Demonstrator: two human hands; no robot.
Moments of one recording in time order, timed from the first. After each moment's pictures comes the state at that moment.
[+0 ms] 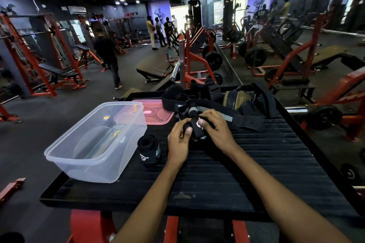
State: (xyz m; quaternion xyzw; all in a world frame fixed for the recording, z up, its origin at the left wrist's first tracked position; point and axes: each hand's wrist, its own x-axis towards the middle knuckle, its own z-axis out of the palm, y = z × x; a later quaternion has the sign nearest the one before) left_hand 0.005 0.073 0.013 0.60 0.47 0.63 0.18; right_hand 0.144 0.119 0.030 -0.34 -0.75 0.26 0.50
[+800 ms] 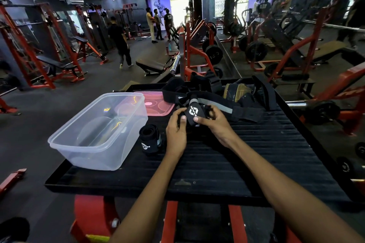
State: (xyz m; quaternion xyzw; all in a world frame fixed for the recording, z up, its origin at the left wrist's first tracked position) left_hand 0.002 0.057 0.021 0.55 0.54 0.60 0.20; right_hand 0.137 0.103 0.037 -0.31 -0.52 0.61 0.51
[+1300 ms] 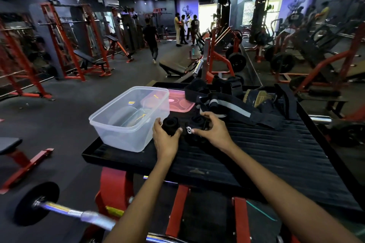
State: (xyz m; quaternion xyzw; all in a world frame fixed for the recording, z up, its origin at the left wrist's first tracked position) left_hand -0.048 -0.007 0.022 0.38 0.71 0.58 0.13; right_hand 0.097 0.069 0.028 -0.35 -0.71 0.42 0.44
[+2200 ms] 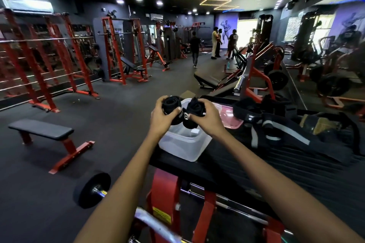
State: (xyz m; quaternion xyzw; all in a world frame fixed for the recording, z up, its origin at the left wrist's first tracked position) left_hand -0.209 -0.079 0.137 0.43 0.66 0.61 0.07; right_hand -0.074 0.001 0.137 -0.26 -0.76 0.37 0.46
